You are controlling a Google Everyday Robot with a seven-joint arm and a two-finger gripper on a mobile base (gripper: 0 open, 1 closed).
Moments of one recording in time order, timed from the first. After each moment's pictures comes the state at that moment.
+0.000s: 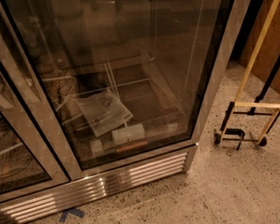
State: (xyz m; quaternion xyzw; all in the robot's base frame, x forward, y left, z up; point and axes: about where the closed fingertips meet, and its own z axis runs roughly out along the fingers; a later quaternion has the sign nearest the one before) arm 0.311 -0.164 1.097 -0.68 -0.15 -0.53 0.49
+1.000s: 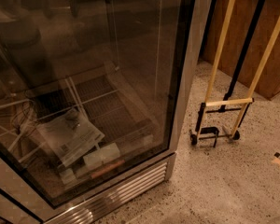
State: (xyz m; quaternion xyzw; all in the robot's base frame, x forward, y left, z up) arm 0.311 -0.164 1.097 -0.68 -0.15 -0.53 0.49
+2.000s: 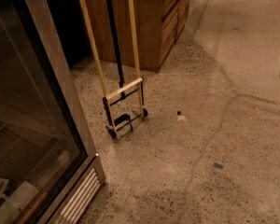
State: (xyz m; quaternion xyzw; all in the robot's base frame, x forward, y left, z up) arm 0.311 -0.164 1.097 -0.68 -0.15 -0.53 0.49
